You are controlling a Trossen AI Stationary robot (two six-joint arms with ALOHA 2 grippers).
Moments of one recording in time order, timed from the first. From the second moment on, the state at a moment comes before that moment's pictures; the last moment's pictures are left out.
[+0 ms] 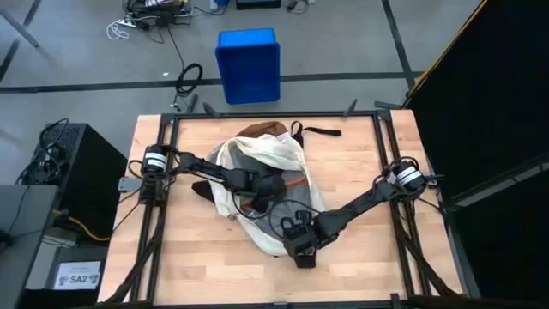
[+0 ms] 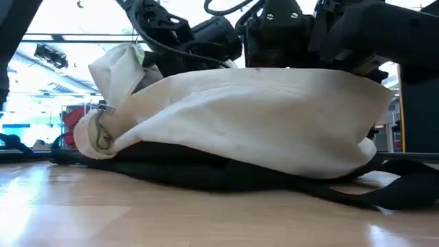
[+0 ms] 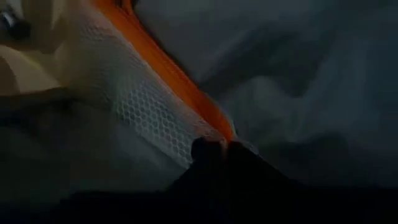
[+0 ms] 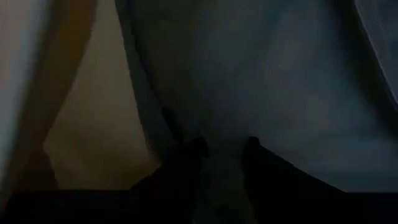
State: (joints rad) left arm -0.05 1.91 1.17 -0.24 -0.37 0.62; right arm 0.47 2.00 1.34 -0.60 0.12 0.45
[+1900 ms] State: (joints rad) left arm -0.24 1.68 1.17 -0.55 -0.44 0.38; right arm 0.07 2.06 1.34 -0.58 0.53 0.16
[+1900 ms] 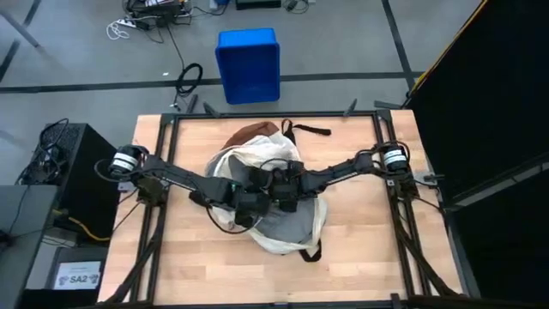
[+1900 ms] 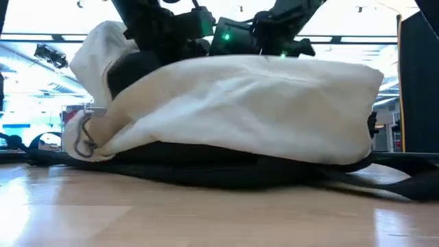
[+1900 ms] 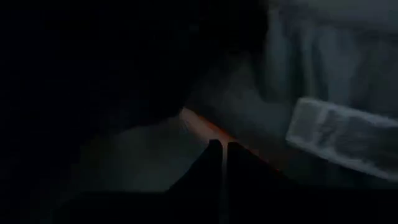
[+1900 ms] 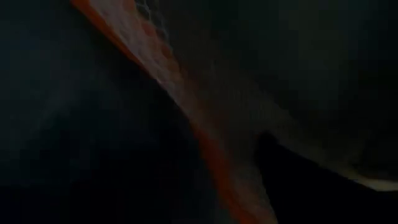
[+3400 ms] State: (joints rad) left arm -0.25 1.70 1.16 -0.53 -0.54 0.20; right arm 0.17 1.86 1.39 -0.52 0.42 0.12
